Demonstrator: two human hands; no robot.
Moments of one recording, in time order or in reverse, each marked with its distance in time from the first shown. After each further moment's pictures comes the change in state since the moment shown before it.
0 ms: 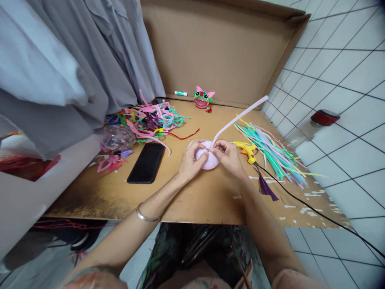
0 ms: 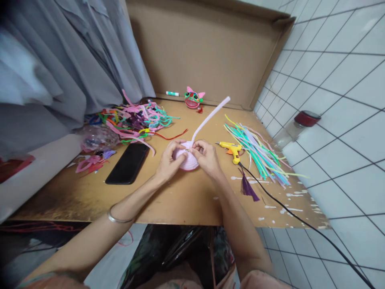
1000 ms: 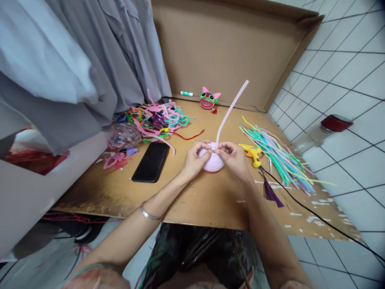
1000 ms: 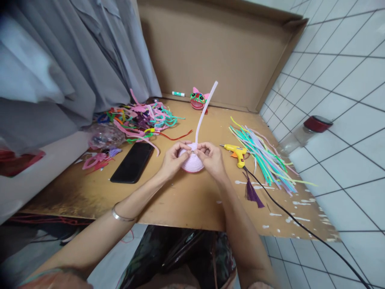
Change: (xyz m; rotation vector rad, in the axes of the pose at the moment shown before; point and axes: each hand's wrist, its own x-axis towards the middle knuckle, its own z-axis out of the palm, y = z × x) left_hand 0.009 -0.010 0.003 -0.276 0.021 -0.148; right_hand 0.001 -0.004 0.001 0.088 0.013 0.089
